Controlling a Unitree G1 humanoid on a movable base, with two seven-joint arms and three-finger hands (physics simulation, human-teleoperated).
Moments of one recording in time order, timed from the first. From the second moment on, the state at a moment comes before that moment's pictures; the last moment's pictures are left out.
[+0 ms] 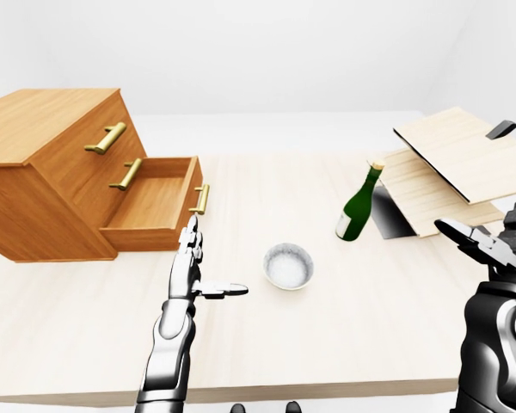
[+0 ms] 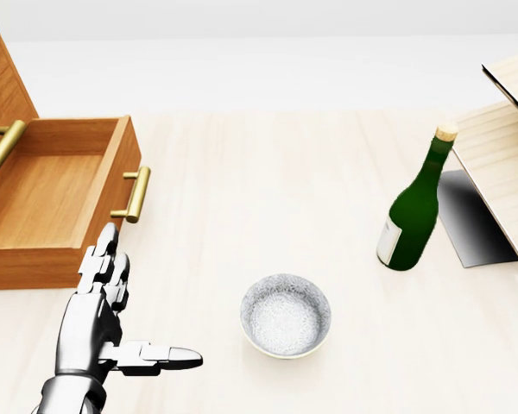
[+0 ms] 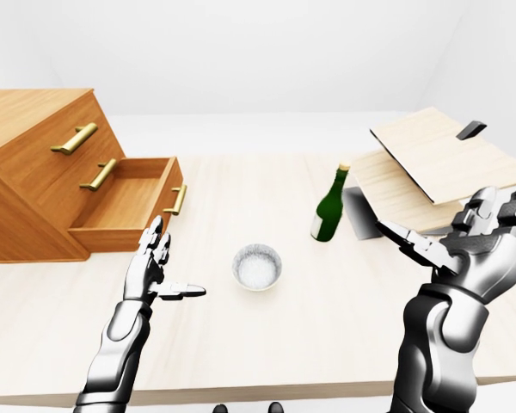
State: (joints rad) left arm 0.00 0.02 0.03 0.01 -0.02 0.00 -0.05; right arm -0.03 -0.16 -0.51 -0.50 0.40 0.09 -0.31
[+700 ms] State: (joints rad) left arm -0.24 0.06 0.06 0.32 -0.01 -0.06 0.00; right arm -0.03 -0.16 -0.50 -0.50 0.39 0.09 -0.30
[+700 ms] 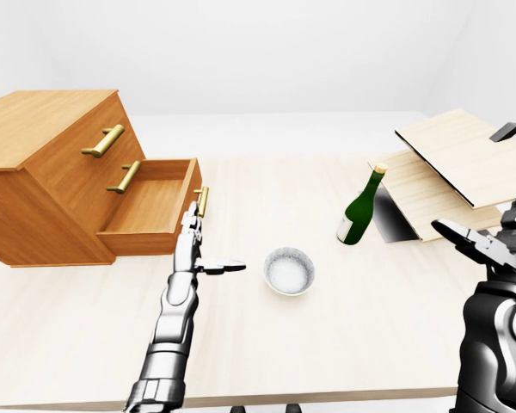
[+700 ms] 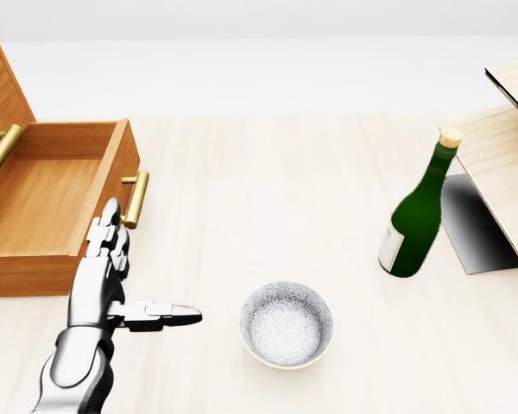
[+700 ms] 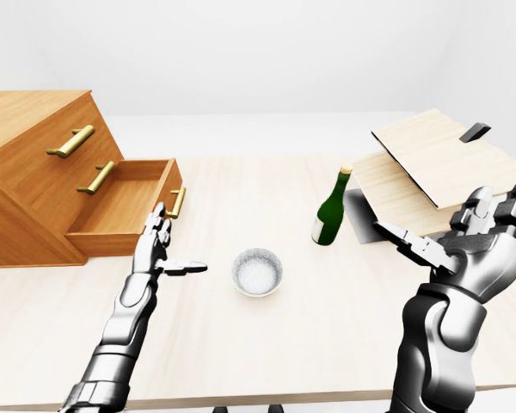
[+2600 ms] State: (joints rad) left arm -0.74 0.23 0.16 1.26 -0.10 -0.09 0.09; right arm -0.03 -0.15 -0.49 -0.47 0.39 0.09 -0.27
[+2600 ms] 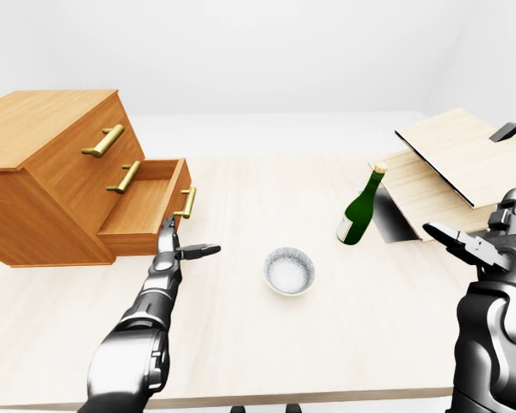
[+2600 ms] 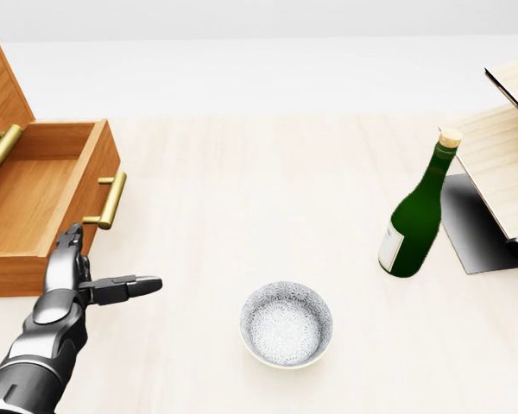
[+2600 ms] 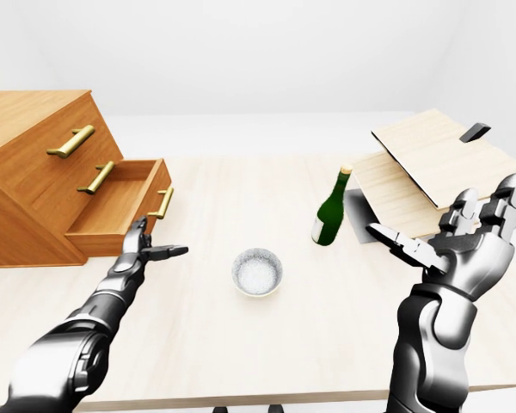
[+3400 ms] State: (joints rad) left arm -0.75 0.35 0.23 1.29 -0.19 -0.09 0.37; right arm -0.03 -0.16 -0.49 -0.47 0.41 0.09 -0.27
